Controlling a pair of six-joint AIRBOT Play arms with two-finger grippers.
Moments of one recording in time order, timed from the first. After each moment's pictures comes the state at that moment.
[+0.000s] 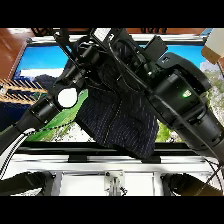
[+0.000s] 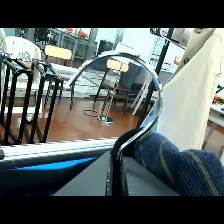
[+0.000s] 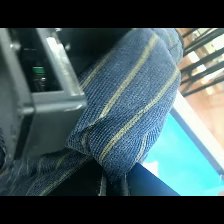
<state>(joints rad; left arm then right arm) -0.72 -1.34 1.37 1.07 0.21 -1.34 0.88 -1.17 1.60 -2.28 1.10 1.48</state>
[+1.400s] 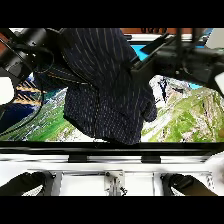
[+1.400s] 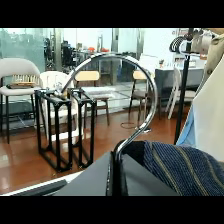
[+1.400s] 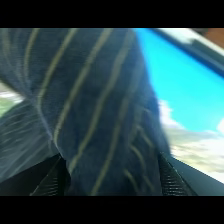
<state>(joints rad) -0.53 -1.07 1.39 1.07 -0.11 -1.10 0.50 -1.07 1.60 -1.30 1.03 1.17</state>
